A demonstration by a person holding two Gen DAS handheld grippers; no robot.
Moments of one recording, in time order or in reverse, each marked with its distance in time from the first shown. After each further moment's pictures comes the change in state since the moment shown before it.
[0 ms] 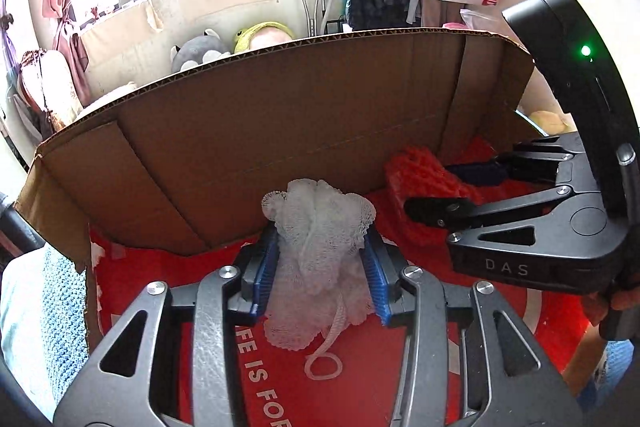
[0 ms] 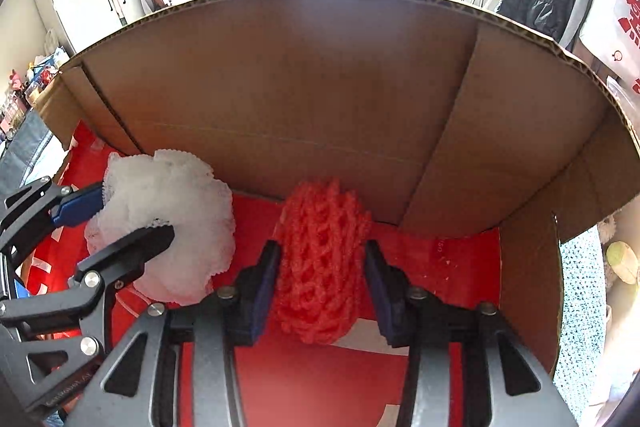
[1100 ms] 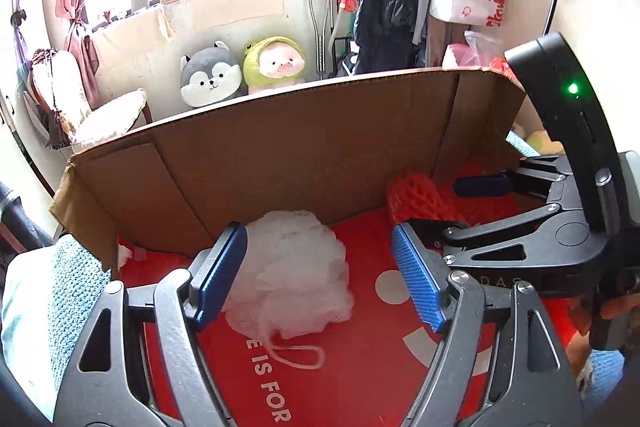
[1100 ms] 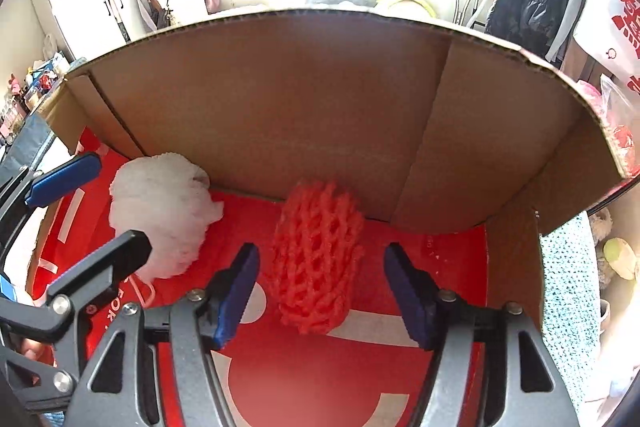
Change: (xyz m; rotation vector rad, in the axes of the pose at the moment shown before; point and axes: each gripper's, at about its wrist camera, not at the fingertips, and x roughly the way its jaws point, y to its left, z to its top) left arm -0.026 0.003 0.003 -0.043 -0.068 0.013; right arm -0.009 -0.014 0.009 0.014 -0.016 -0.007
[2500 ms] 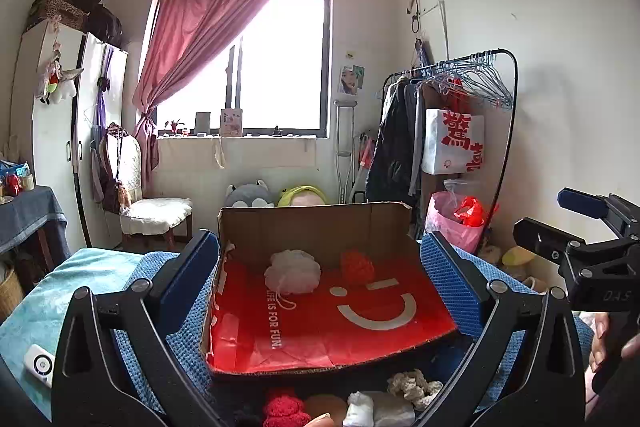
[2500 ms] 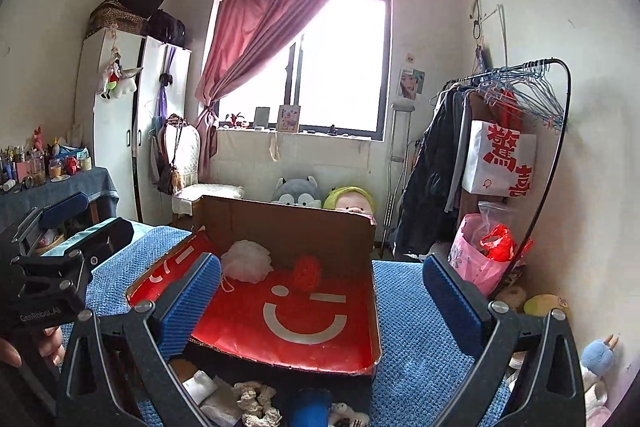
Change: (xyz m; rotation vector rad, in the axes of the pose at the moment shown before) left arm -0.276 -0.055 -0.155 -0.097 -0.607 0.104; right arm -0.285 0.070 -0.231 -0.035 -0.767 -0.201
